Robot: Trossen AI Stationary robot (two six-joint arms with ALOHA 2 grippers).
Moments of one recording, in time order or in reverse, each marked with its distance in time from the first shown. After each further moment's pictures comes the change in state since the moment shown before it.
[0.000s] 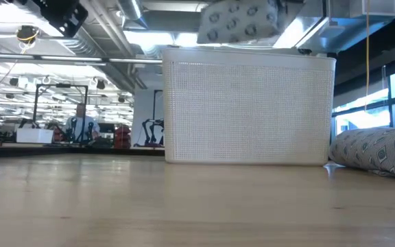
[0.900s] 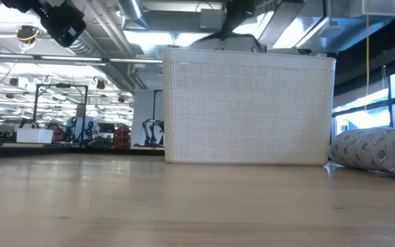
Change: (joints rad) left arm 0.000 0.000 0.000 -0.055 -0.091 -0.089; right arm -0.238 -0.069 -0.339 0.375 -0.378 -0.378
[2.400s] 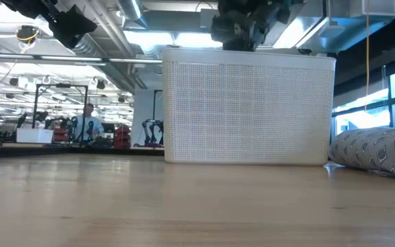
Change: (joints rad) left arm -0.003 0.000 0.000 -0.012 -0.163 0.047; right arm -0.117 -0.037 -0.464 0.375 -0.609 0.322
